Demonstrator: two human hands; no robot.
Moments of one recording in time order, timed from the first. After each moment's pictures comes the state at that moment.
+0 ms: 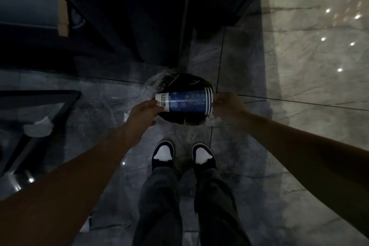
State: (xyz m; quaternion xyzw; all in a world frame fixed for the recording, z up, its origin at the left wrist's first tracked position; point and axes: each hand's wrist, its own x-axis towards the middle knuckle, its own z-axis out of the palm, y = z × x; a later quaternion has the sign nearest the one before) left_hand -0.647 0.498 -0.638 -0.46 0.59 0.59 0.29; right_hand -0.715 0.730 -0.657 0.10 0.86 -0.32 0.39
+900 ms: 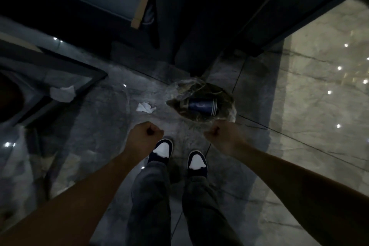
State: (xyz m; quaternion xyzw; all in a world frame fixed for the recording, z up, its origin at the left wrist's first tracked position) left_hand -0.550 0.486 -0.595 -0.45 0.72 0.48 0.23; right_hand -0.670 0.701 -0.593 -0.12 0.88 -0.16 0.43
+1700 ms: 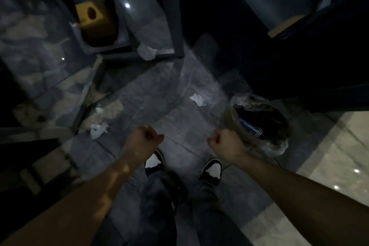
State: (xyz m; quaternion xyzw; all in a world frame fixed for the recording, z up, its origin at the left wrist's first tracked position) left_hand -0.347 0.437 -0.568 -0.62 0.61 0.48 0.10; right_hand -0.562 0.574 -0.582 -0.29 0.81 -0.08 0.50
